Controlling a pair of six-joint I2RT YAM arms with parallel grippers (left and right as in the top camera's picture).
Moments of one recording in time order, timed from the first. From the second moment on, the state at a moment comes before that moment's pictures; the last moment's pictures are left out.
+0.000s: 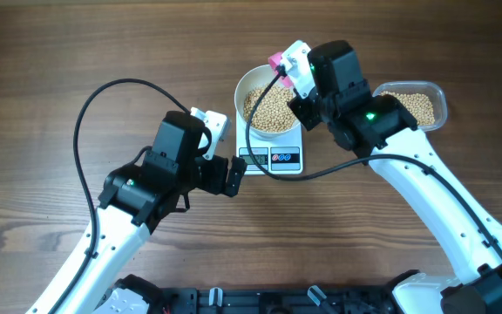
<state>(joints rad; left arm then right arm) -0.47 1.15 0.95 -0.74 0.15 -0.16 0.49 1.53 1.34 -0.62 0.08 -0.23</state>
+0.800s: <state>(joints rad) -0.47 1.15 0.95 -0.74 0.15 -0.16 -0.34 1.52 1.34 -0.83 -0.43 -0.16</state>
